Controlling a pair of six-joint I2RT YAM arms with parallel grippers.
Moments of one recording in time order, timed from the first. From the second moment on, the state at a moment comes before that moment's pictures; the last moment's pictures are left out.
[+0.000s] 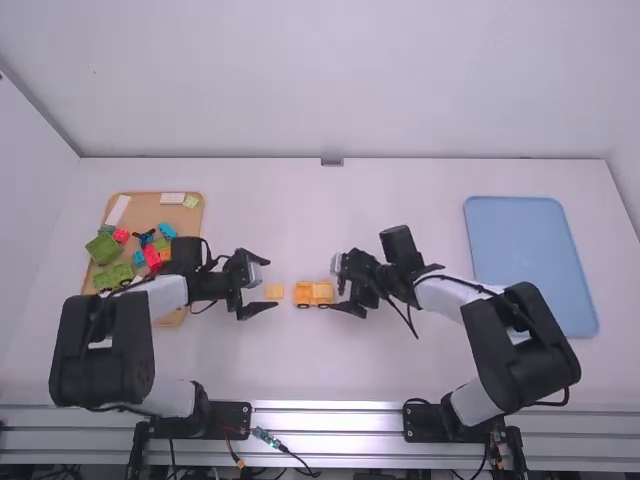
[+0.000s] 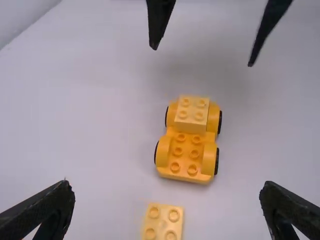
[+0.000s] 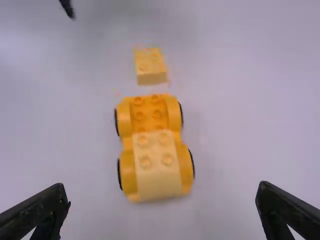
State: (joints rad) left arm 0.14 1.59 0.58 -0.16 1.08 1.26; right arm 0.42 1.65 0.66 0.04 -0.78 -0.87
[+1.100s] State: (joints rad) left arm 0.14 1.81 0.65 -0.18 1.07 1.36; right arm 0.47 2.12 0.73 0.53 -0.98 -0.73
